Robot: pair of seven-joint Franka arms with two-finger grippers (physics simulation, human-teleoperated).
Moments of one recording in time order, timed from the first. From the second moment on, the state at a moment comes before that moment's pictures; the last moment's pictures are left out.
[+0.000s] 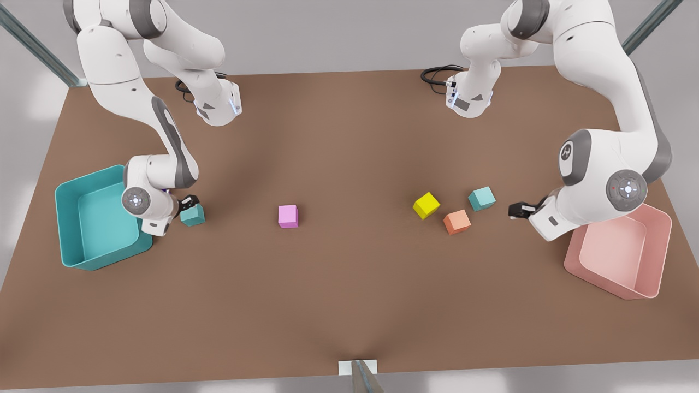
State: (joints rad) left arm 0.04 0.41 -0.16 -1.32 0.05 1.53 0.07; right arm -0.11 0.29 0.04 -2.26 -0.17 2.27 -0.45
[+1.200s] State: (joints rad) left arm 0.06 0.43 -0.16 -1.32 0.05 1.56 0.04; right arm -0.09 0.22 0.15 -1.98 -0.02 2.12 -0.45
